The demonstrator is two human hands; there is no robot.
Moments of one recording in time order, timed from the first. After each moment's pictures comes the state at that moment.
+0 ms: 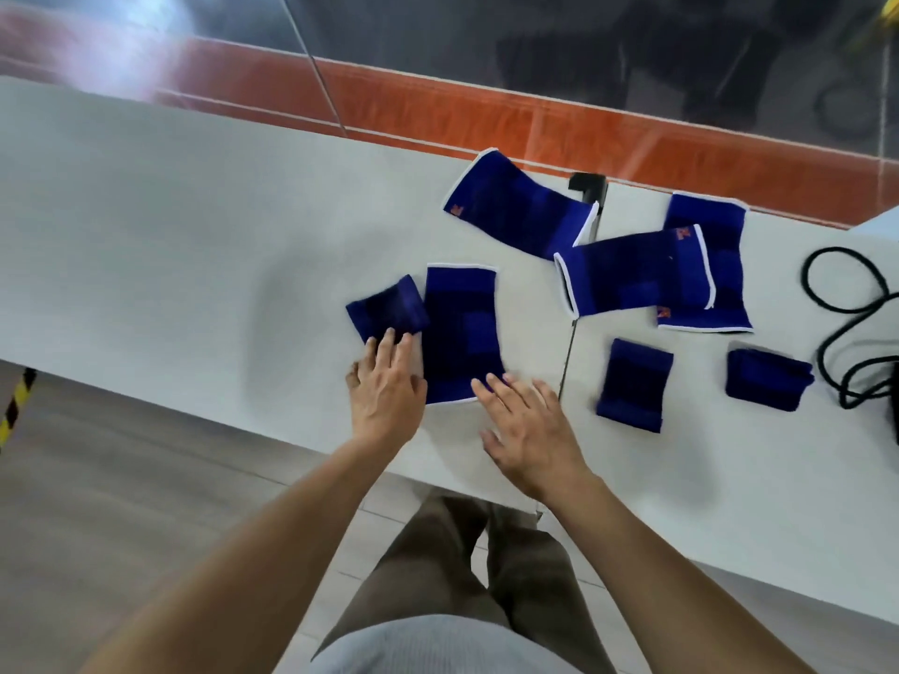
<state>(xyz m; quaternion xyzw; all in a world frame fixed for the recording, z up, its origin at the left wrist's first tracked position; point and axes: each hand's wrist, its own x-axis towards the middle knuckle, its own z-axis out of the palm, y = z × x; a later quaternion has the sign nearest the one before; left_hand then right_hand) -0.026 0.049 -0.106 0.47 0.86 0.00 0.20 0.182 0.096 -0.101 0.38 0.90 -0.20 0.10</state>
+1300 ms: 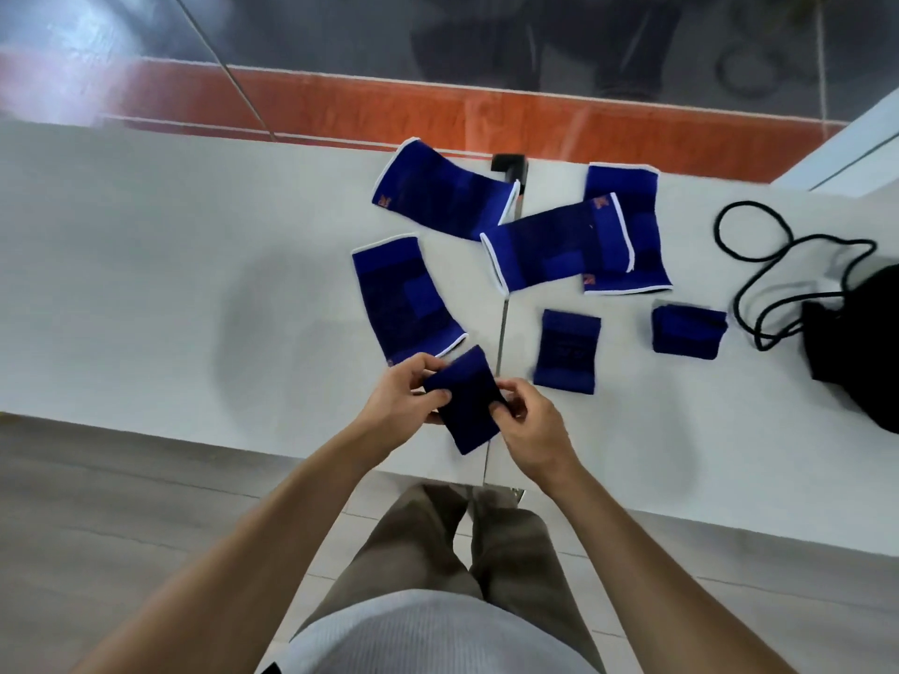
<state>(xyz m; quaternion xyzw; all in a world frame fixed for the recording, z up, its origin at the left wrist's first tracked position) 0.056 0.064 -0.053 0.29 0.69 0.30 0.59 0.252 0.088 -0.088 0.57 0.57 -0.57 -0.13</state>
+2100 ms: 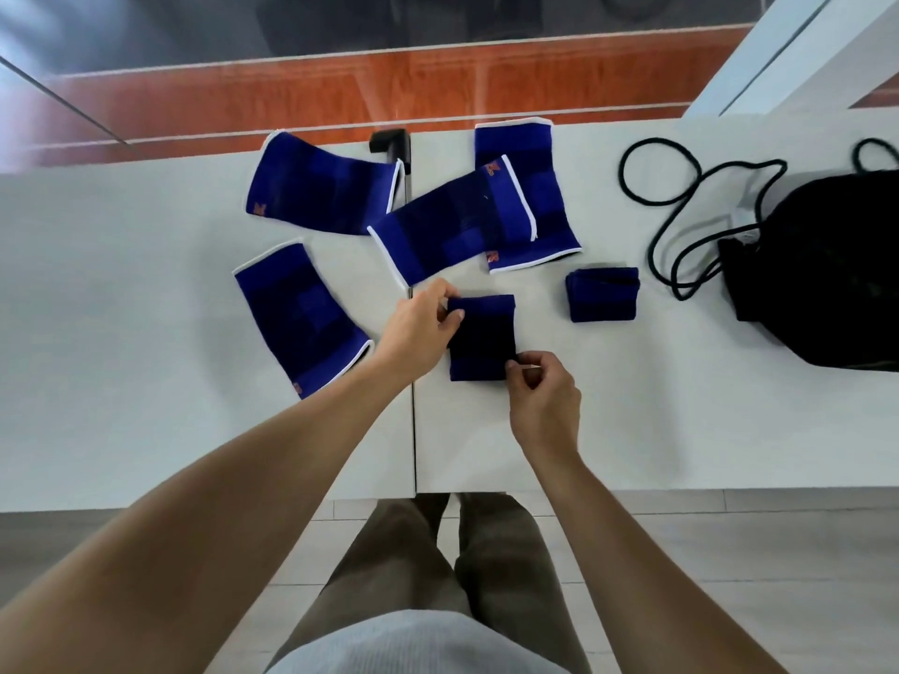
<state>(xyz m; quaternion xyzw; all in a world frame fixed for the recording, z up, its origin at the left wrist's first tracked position) 0.158 0.194 -0.095 0.58 0.69 0.14 0.41 0.332 0.123 -0.102 0.75 0.43 -0.43 -0.25</state>
